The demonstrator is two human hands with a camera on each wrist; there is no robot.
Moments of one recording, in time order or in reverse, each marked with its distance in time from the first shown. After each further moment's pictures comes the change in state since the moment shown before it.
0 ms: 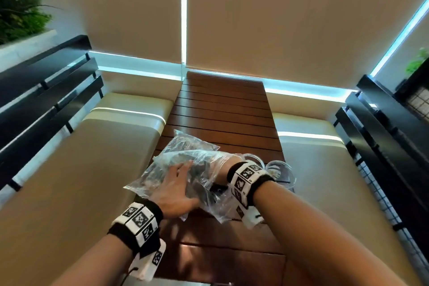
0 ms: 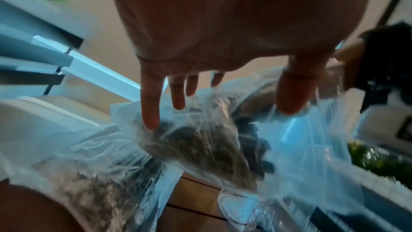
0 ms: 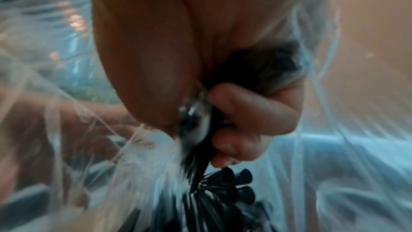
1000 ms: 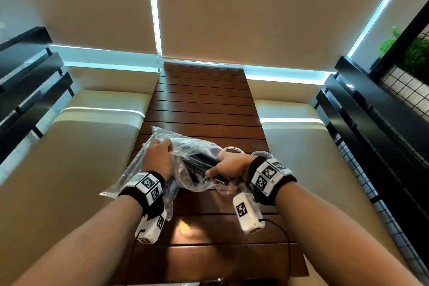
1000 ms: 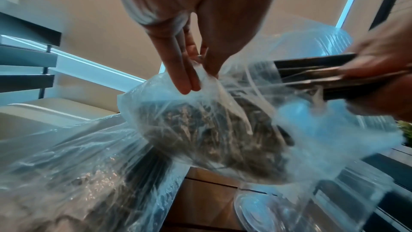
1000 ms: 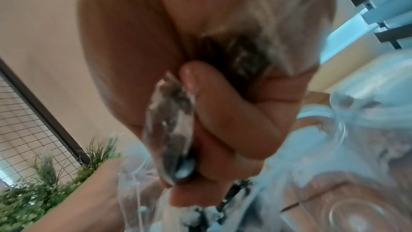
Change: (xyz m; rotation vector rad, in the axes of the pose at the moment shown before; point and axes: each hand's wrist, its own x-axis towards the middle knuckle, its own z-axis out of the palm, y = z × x) left_hand 0.091 0.017 -0.007 0.024 0.506 -0.095; right_hand -0.018 0.068 0.031 1.002 -0.089 0.170
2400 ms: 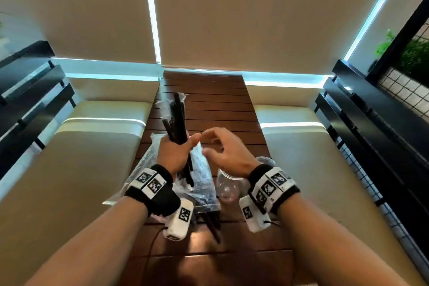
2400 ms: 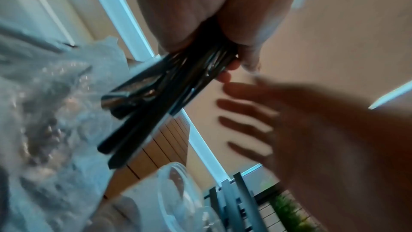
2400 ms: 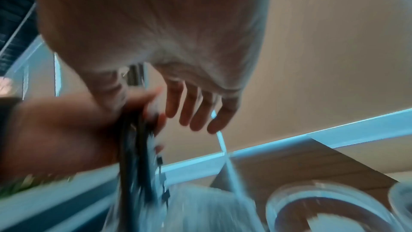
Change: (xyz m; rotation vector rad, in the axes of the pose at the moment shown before) left_hand 0.003 0.057 -0.023 -0.924 -0.034 -0.161; right_hand -0.012 -0.012 -0.008 -0.075 0.578 -0.651
